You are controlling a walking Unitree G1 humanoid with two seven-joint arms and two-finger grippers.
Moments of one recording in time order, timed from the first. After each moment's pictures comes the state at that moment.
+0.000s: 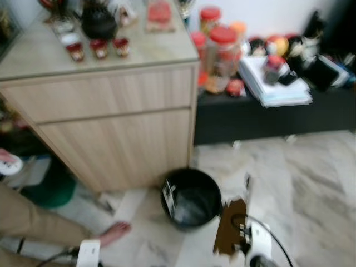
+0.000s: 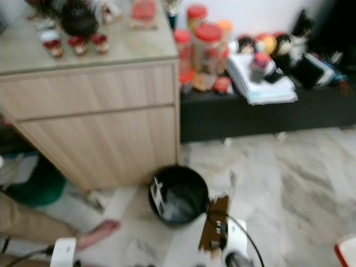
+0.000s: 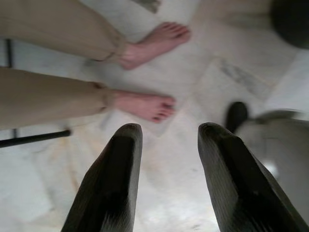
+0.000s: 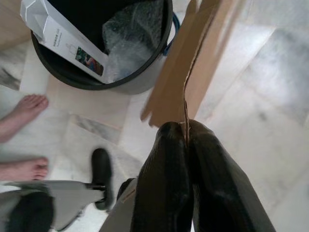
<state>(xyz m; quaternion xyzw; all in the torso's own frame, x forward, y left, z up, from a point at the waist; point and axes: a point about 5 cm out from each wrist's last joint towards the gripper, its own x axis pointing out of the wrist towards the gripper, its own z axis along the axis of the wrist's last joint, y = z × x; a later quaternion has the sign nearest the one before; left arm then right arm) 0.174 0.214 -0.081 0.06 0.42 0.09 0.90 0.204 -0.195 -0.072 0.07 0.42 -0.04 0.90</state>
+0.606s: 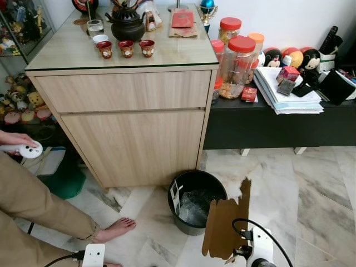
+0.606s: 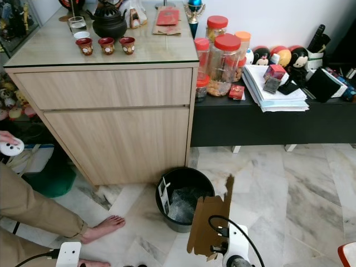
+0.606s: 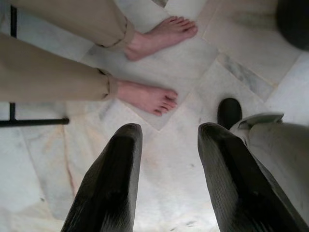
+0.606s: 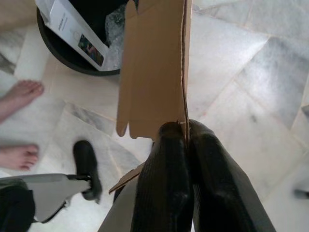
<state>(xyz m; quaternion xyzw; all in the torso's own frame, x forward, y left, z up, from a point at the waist) 0.179 0.218 -0.077 0.06 0.41 0.09 0.91 0.200 -0.193 -0.074 0.07 0.42 -0.06 0.90</state>
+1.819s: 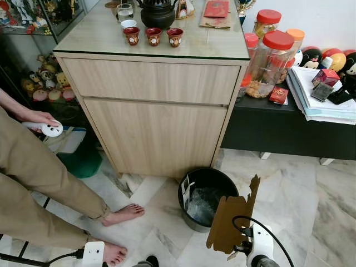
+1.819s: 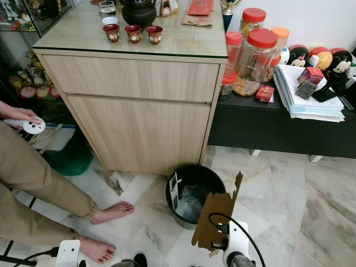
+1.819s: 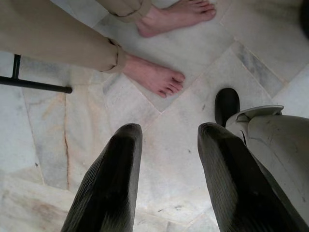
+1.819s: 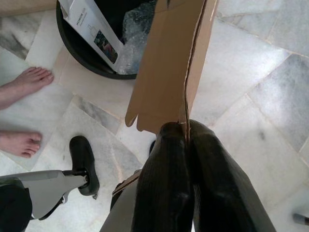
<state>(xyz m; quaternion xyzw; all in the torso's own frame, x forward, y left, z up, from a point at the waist) 0.178 0.219 -0.077 0.05 0.41 0.10 0.91 0.206 -0.193 -0.071 0.07 0.41 -0.06 0.91</state>
